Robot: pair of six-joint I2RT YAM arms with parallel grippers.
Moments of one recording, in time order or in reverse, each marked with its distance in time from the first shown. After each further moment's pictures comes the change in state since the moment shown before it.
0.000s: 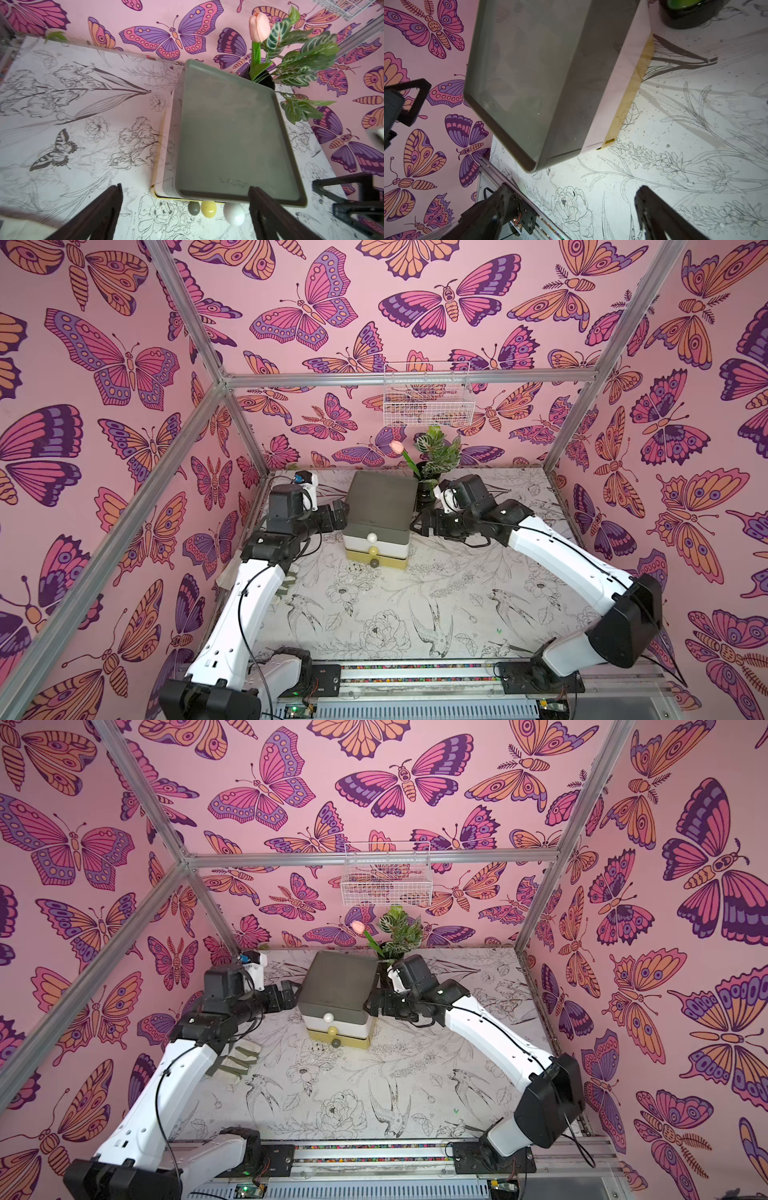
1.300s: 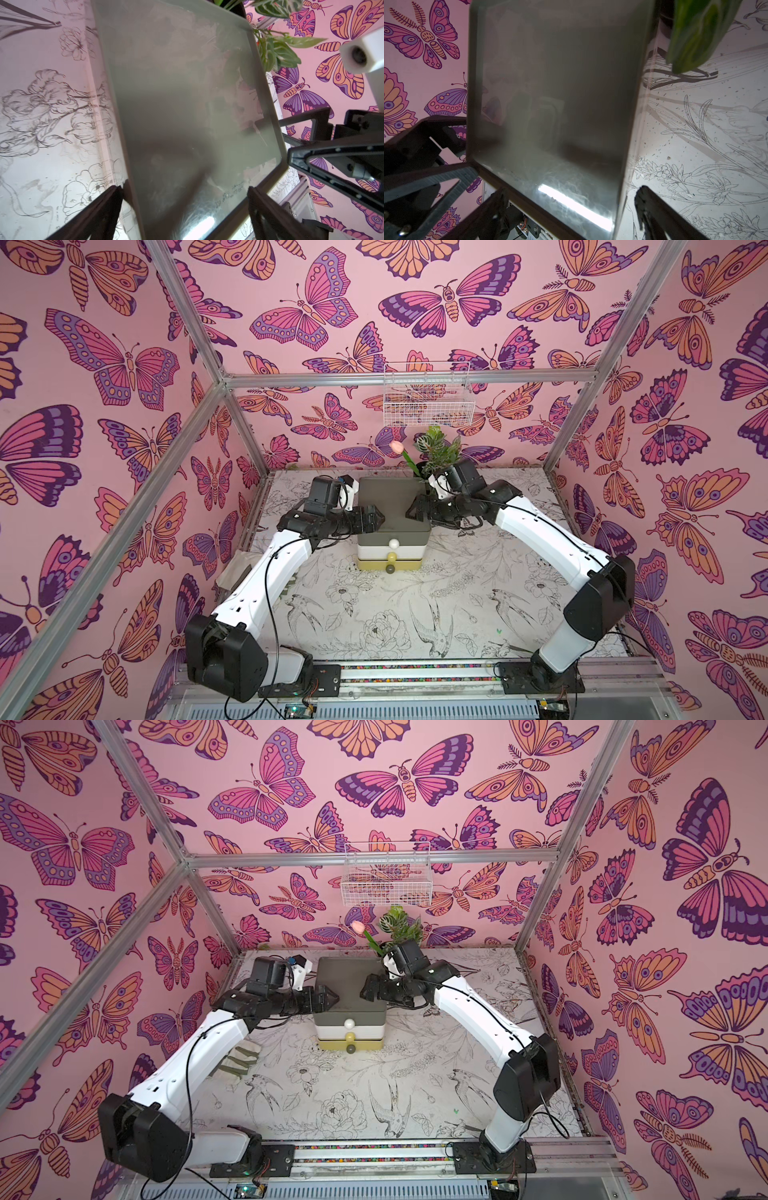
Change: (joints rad) left arm -0.203 0.204 0.064 -0.069 0.158 -0.119; right arm -0.041 0.154 0.230 -0.126 -0.036 -0.029
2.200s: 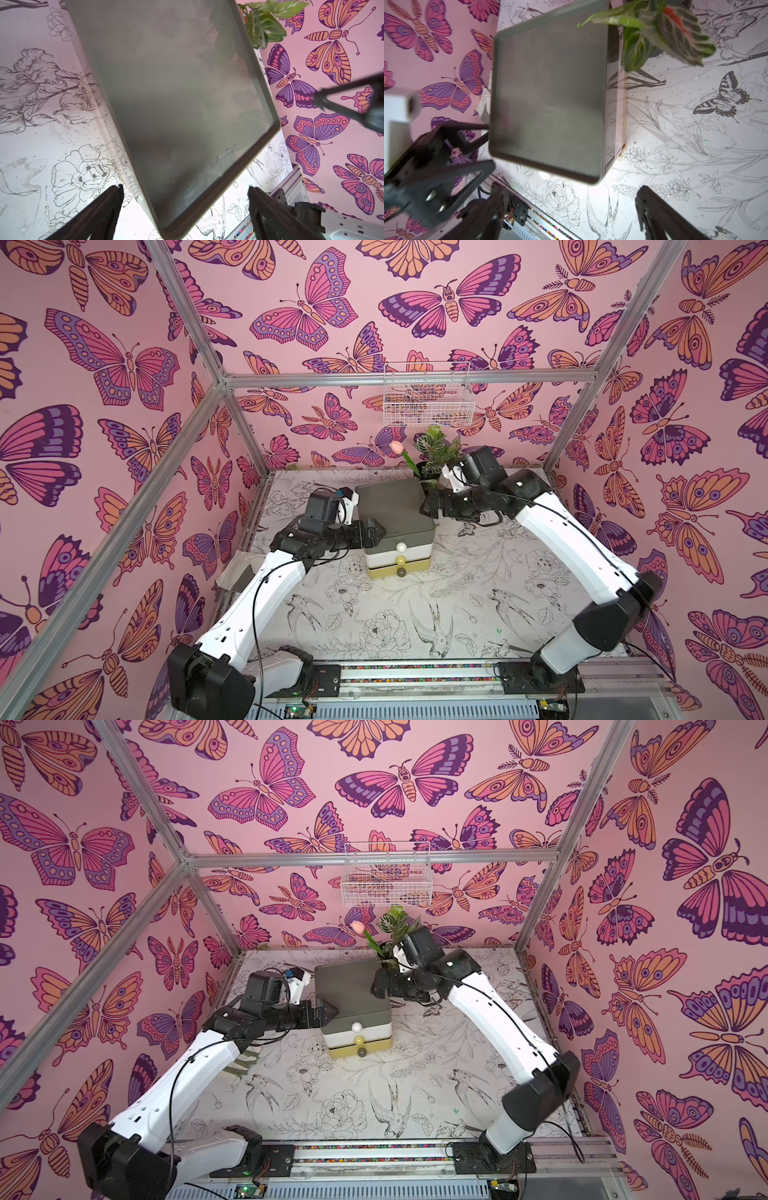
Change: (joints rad) left arm -0.015 -0.140 -0.112 0.002 -0.011 -0.013; right arm 0.007 -0.154 0.091 -0.252 0.097 -0.080
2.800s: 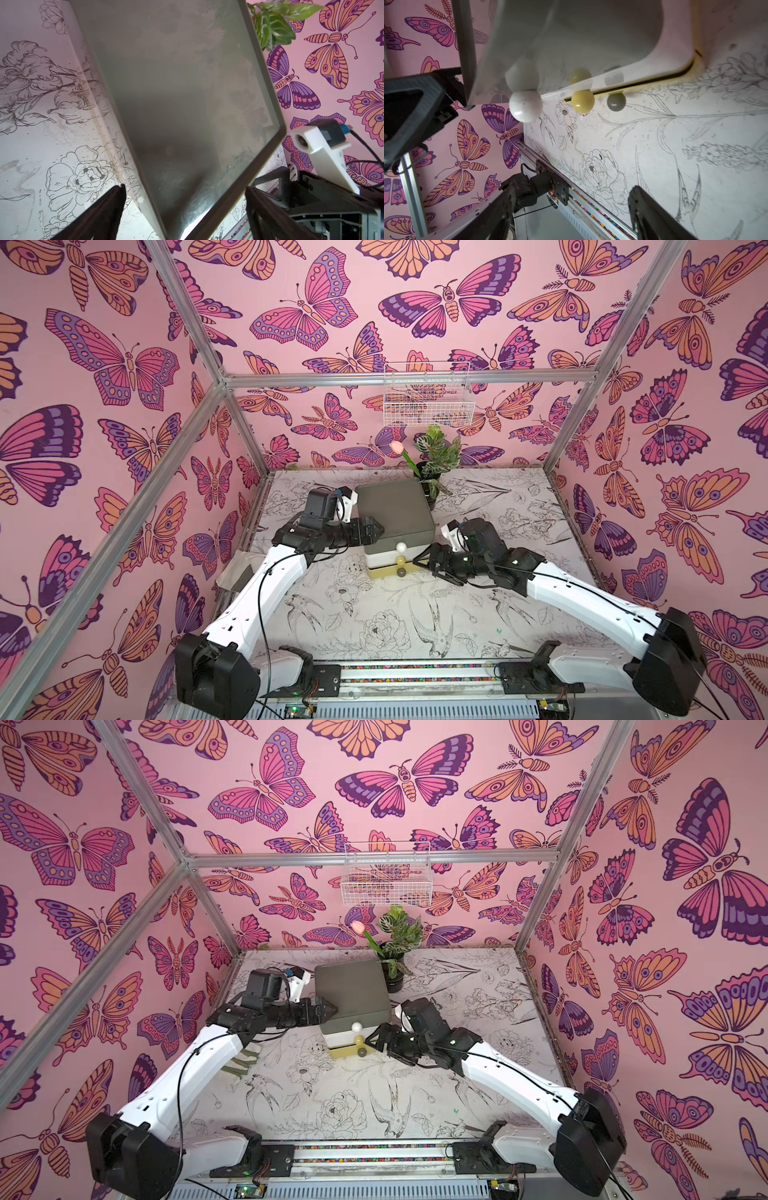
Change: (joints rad) left arm 0.031 0.033 -0.017 0.020 0.062 -0.005; right arm 0.142 -0.270 -0.821 0.754 -0.146 0.488
